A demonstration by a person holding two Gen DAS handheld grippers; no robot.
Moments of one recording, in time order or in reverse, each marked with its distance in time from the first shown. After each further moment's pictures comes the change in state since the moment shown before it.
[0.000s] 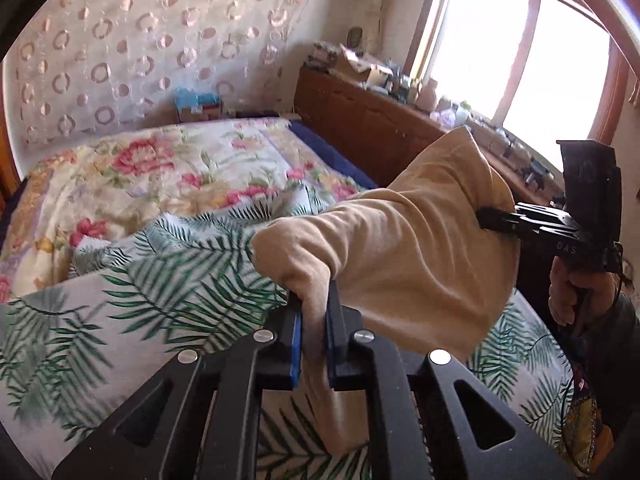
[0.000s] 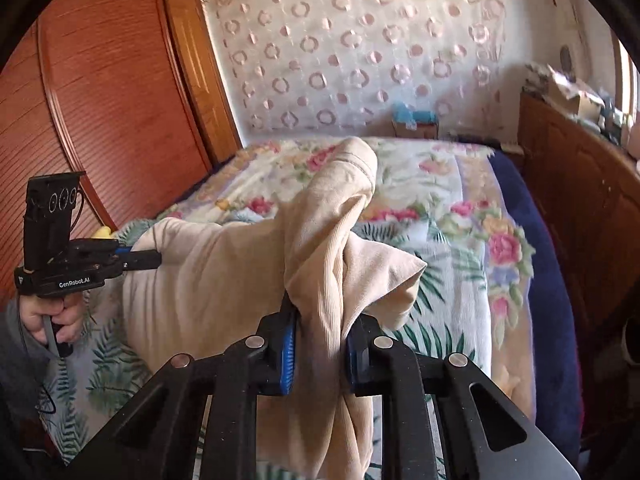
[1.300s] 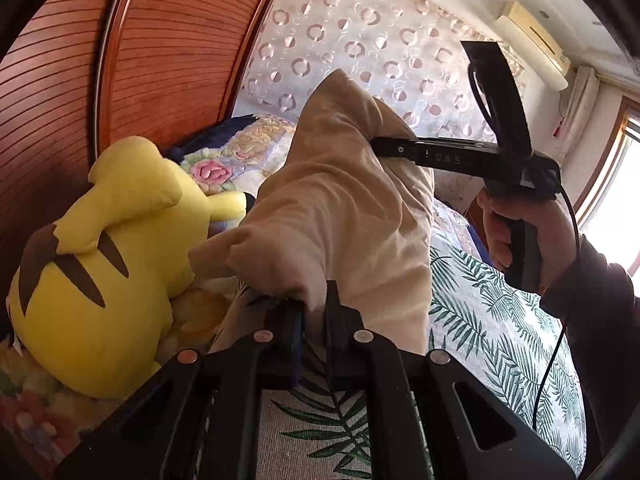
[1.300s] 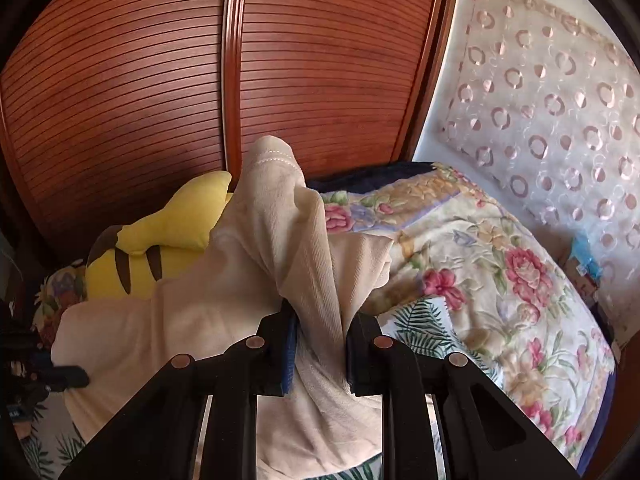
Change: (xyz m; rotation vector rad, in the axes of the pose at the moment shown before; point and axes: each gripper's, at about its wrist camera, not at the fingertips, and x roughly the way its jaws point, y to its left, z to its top) left arm -0.156 0.172 -0.181 -0.579 -0.254 0.459; right arm 0.313 0.325 0.139 -0.659 0.107 0.326
